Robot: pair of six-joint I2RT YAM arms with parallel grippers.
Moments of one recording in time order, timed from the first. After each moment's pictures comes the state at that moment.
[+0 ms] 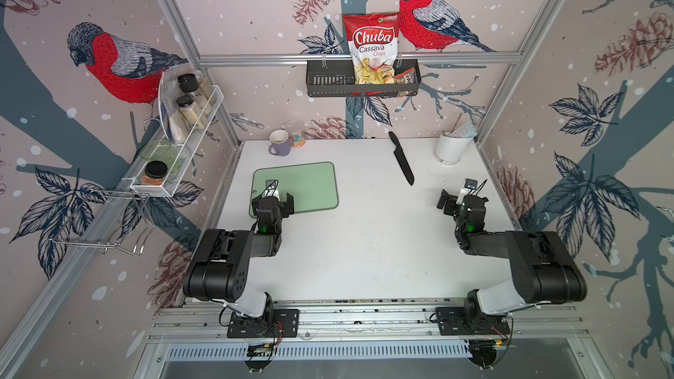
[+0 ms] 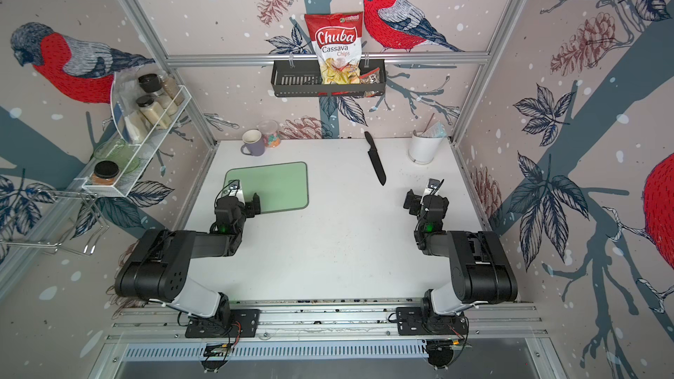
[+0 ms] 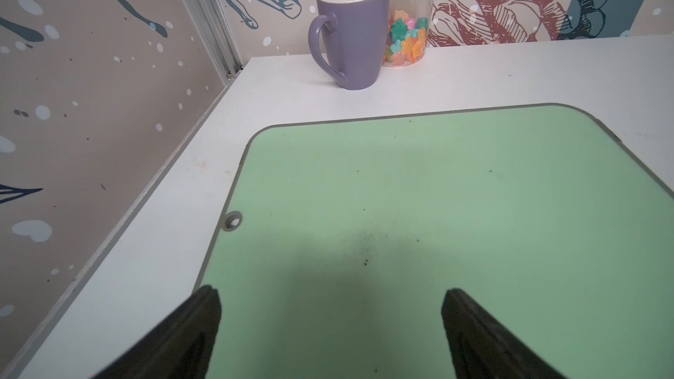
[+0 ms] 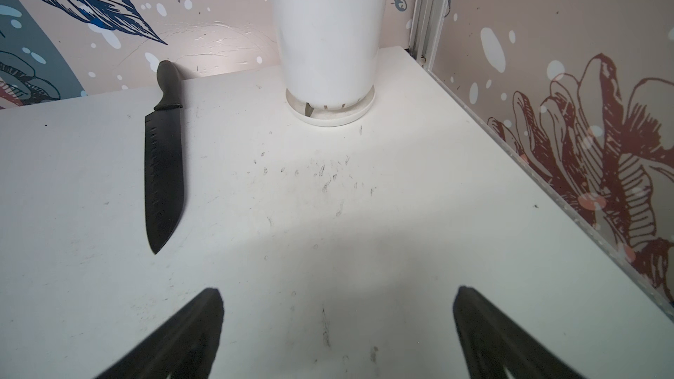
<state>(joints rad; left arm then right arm) -0.07 1.55 0.38 0.81 -0.28 0.03 0.05 1.51 0.37 0.78 0.19 0.08</state>
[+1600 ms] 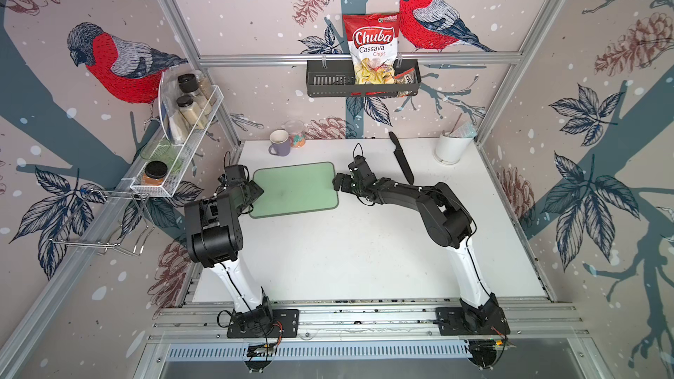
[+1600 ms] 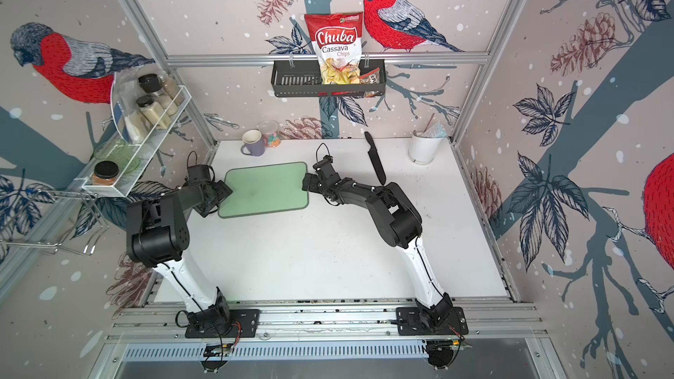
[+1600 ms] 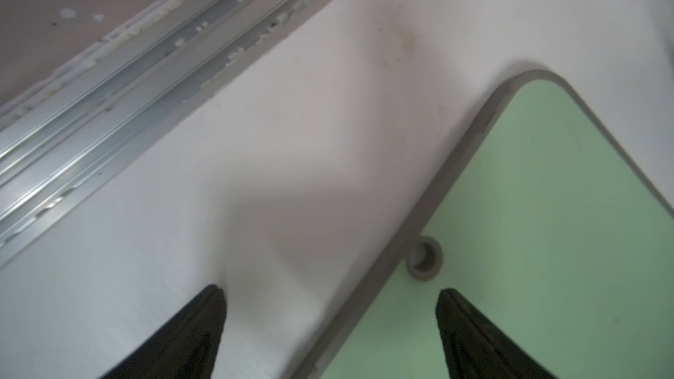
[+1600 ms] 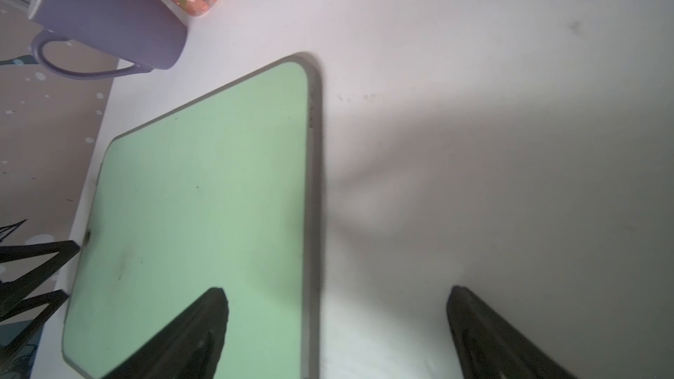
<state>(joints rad) 0.29 1.89 1.11 -0.22 -0.03 -0.57 0.75 2.31 1.62 -0.02 -0.03 0.70</state>
